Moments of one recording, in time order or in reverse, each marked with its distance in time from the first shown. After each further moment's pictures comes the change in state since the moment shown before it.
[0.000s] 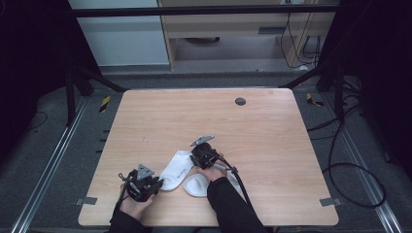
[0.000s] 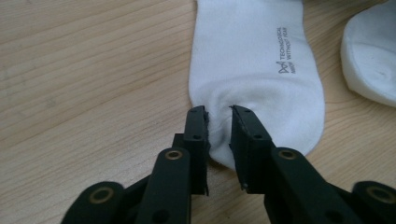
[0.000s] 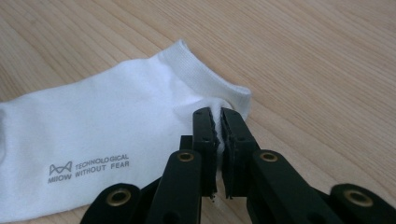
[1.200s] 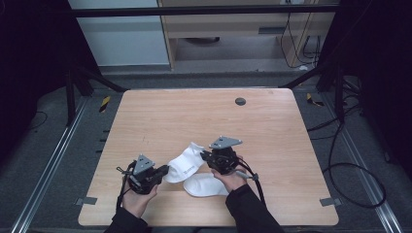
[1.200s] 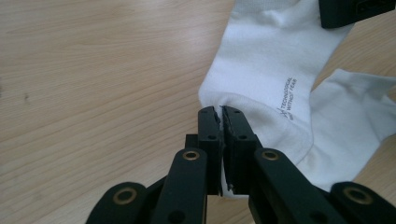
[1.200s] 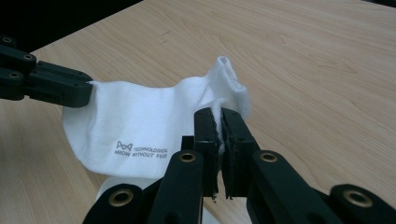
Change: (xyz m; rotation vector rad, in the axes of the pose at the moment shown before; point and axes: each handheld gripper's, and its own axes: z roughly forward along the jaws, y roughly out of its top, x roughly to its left) left arm -0.017 0.037 -0.021 -0.203 -0.078 0.012; right arm -0.004 -0.012 -0.096 -0.216 0.046 -0.020
